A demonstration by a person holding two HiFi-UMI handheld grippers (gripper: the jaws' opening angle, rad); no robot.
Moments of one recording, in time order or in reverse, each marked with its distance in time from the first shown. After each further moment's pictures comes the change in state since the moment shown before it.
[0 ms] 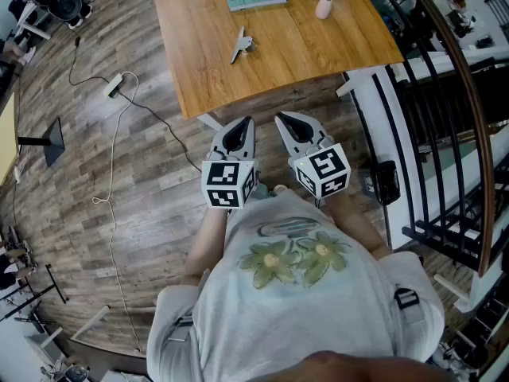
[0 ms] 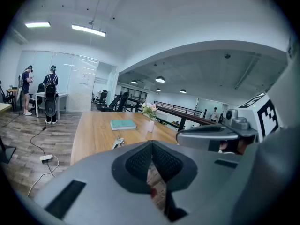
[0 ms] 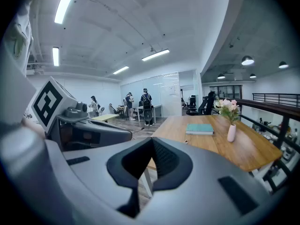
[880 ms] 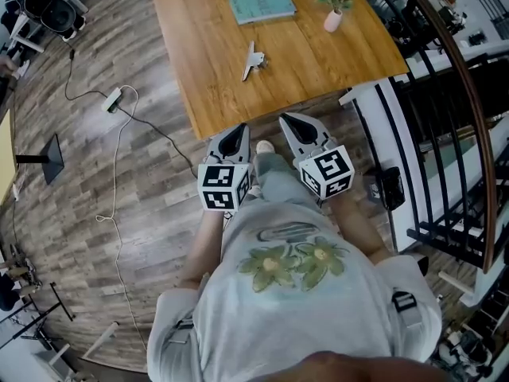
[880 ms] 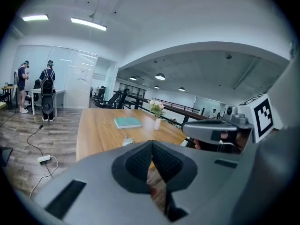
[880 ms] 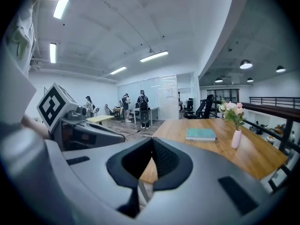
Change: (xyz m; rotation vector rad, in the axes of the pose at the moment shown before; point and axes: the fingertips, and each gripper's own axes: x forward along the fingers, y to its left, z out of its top) left arm 0.016 0.086 0.005 -0.013 0.050 -0.042; right arm 0.070 -0.001 0.019 -0.010 -0.022 -0.050
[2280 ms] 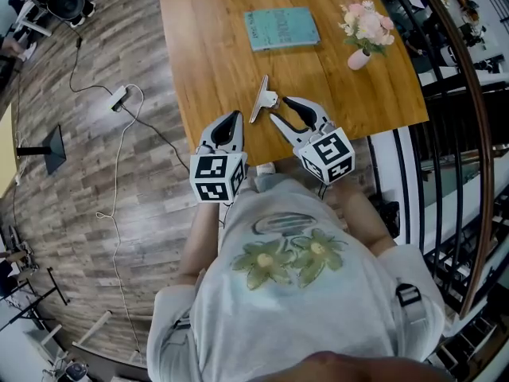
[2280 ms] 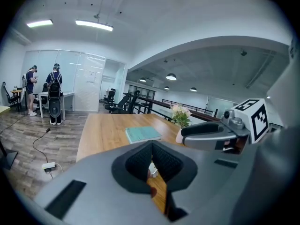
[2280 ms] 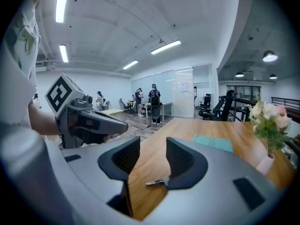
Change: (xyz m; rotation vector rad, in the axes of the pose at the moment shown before) left arm 0.140 0.103 0.078 -0.025 -0.018 0.127; right arm 0.164 -0.109 0.021 -0.075 0.076 0.210
